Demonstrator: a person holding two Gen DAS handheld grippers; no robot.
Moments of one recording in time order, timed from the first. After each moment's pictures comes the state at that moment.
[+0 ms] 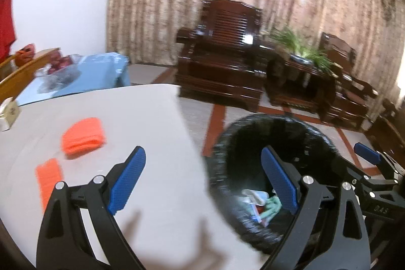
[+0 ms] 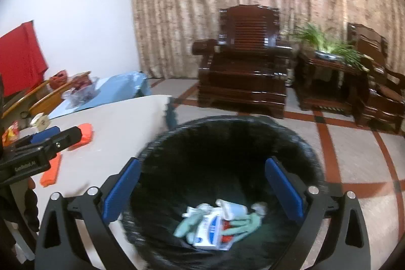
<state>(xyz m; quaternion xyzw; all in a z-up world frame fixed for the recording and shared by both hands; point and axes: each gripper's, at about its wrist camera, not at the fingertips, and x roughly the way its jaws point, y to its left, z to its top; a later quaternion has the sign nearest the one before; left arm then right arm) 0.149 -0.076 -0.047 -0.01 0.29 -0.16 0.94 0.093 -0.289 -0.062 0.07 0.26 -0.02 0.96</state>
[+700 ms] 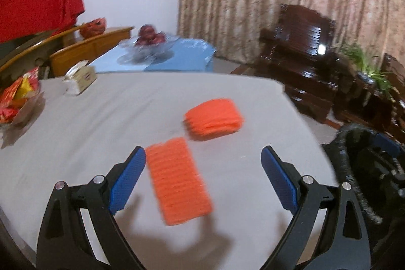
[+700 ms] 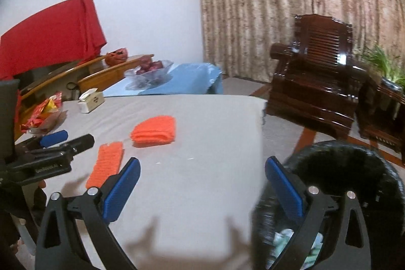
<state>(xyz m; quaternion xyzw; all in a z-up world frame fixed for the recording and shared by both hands) 0.157 0.112 -0.069 -0.04 0.32 0.02 0.95 0.158 -0.111 -0.073 0.02 0.26 0.15 0.96</state>
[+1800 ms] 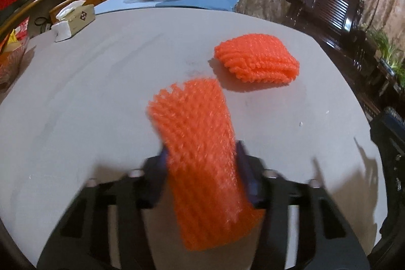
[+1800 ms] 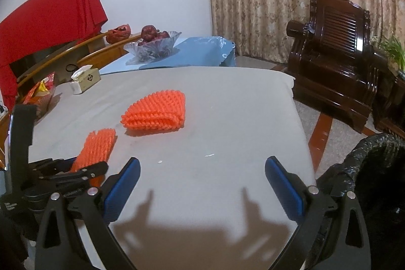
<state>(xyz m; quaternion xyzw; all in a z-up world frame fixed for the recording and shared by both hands) 0.218 0.145 -0.157 -0.07 0.43 0.04 0.90 0.232 -0.065 -0.129 0.01 0.32 0.16 0.93</state>
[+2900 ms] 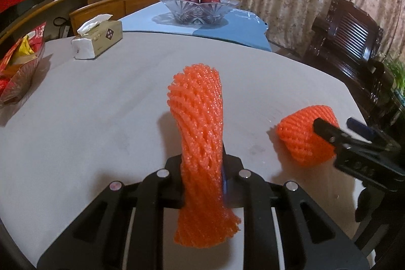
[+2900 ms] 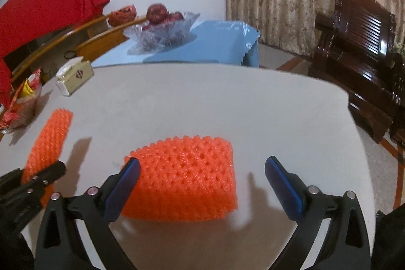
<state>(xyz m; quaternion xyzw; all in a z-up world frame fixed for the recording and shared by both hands) 0.268 0.211 -0.130 -0.09 0.39 0.10 0.91 0.366 0.036 -0.147 -0.01 0.37 0.19 0.91</state>
